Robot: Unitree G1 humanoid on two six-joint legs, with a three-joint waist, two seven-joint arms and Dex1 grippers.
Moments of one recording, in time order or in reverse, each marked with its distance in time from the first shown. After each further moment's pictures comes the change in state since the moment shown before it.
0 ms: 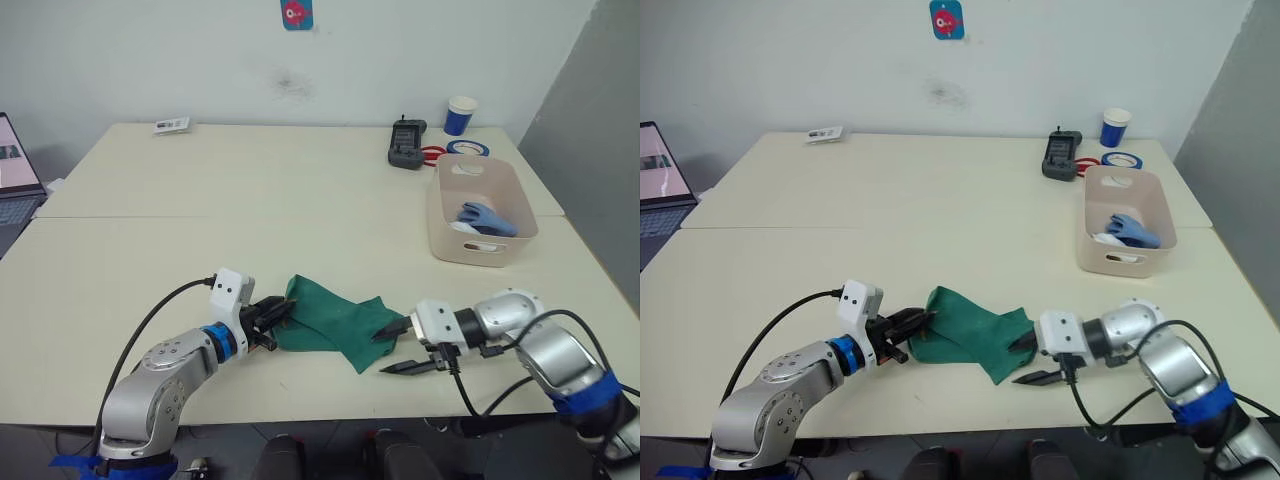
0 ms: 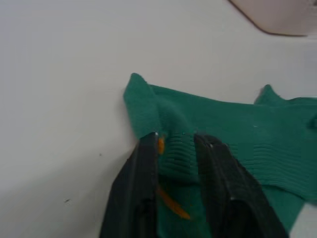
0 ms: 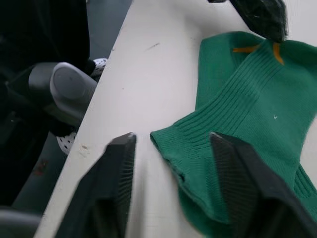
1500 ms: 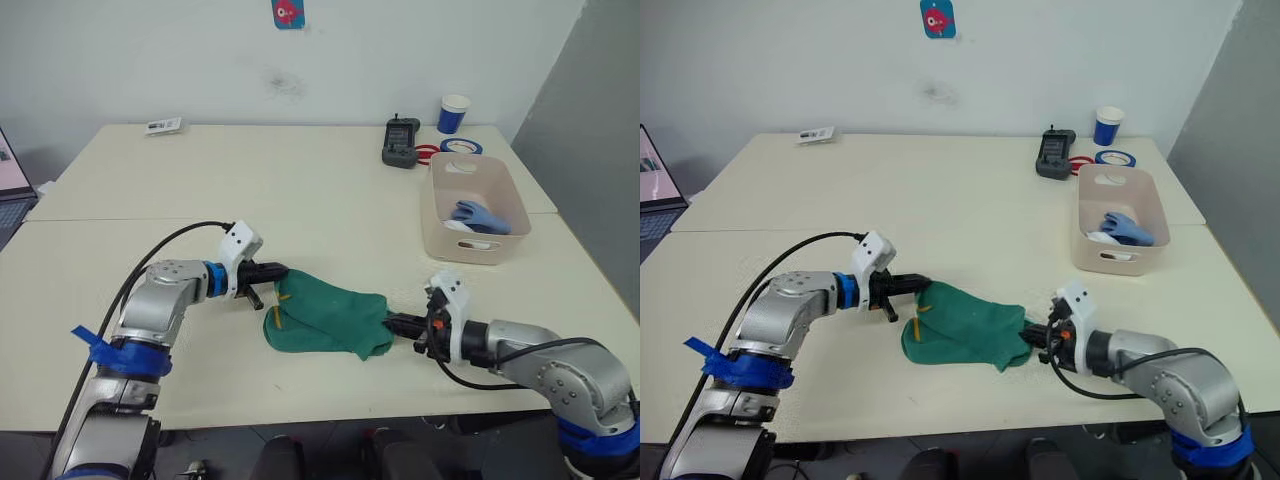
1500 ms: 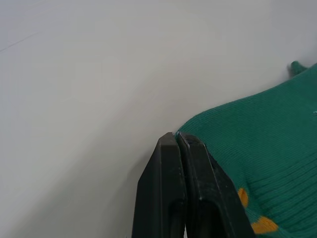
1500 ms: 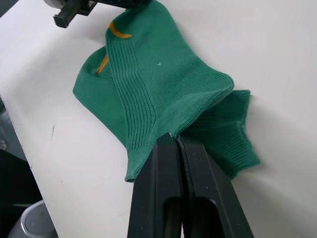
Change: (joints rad) left arm -0.440 0.206 -0.177 0.605 0.176 -0.311 -0.418; right arm 0.054 0.200 -0.296 -0.304 0.444 0.957 -0.715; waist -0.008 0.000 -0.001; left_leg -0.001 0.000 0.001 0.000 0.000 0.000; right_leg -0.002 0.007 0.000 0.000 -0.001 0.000
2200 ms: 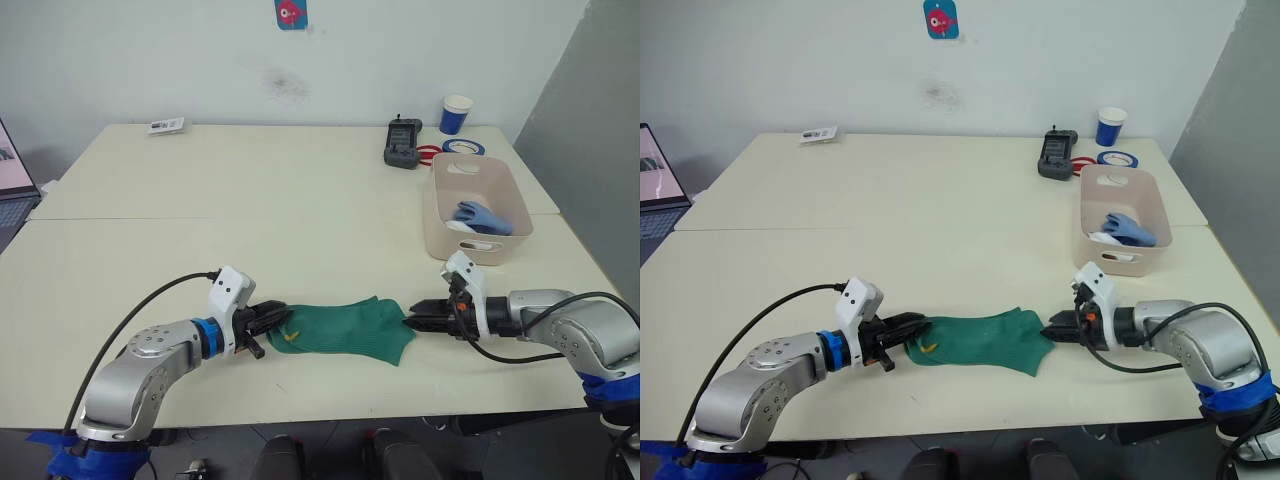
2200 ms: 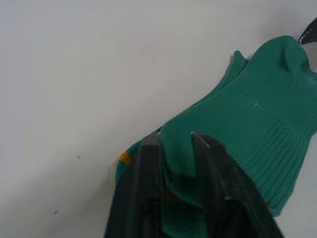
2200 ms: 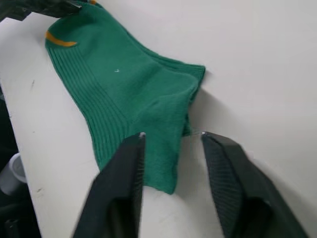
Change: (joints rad) left arm 0.406 -0.009 0.105 -0.516 -0.164 0.189 0.227; right arm -0.140 -0.257 0.136 0.299 -0.100 -0.212 0.312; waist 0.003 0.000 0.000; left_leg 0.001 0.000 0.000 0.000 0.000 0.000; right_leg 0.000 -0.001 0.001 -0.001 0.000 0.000
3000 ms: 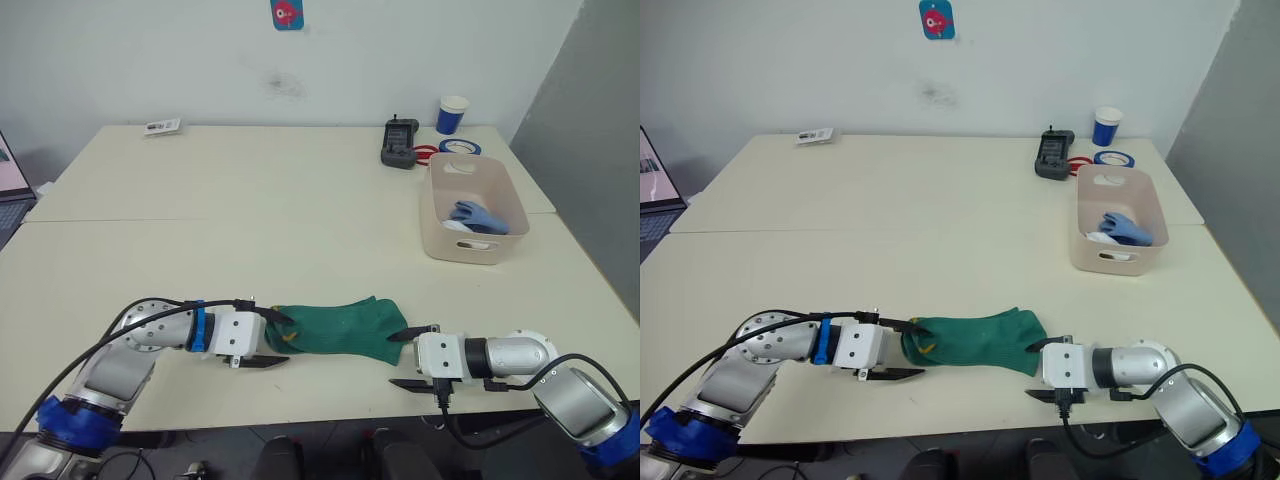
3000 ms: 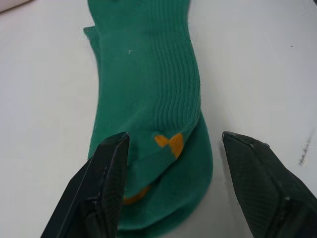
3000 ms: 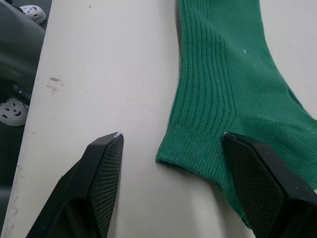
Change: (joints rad) left arm -0.121 0.218 -0.267 0.336 0.366 -1.017 -0.475; right arm 0.249 -0.003 0.248 -0.075 -0.604 -0.876 0.120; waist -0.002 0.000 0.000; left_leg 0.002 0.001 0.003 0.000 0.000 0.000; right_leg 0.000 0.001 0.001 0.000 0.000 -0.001
